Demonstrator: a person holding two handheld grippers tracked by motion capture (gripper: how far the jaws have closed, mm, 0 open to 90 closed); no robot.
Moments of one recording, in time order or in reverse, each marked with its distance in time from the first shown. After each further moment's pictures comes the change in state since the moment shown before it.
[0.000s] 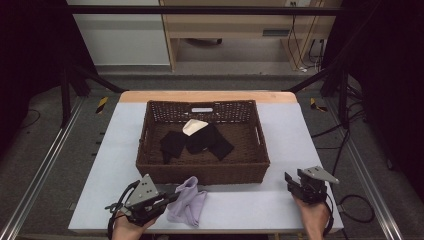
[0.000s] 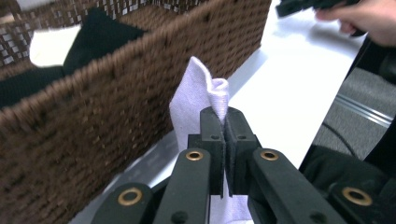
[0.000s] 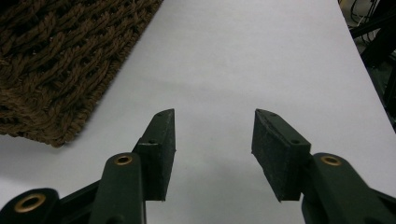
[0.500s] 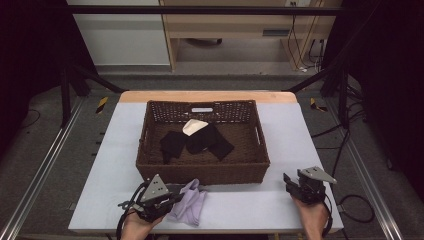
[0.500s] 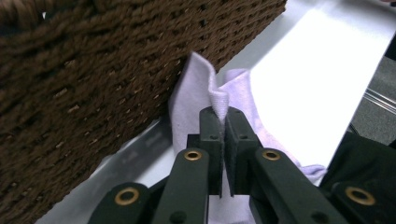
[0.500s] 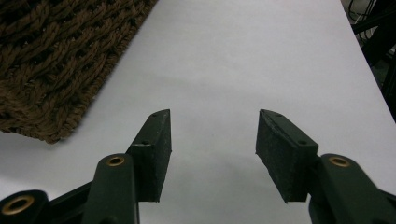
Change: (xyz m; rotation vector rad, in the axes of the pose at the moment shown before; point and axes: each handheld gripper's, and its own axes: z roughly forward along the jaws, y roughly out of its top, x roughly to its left) left arm 0.007 -0.017 0.033 0.070 0.023 -0.036; right arm 0.002 -0.002 0.003 0.016 -0.012 -0.010
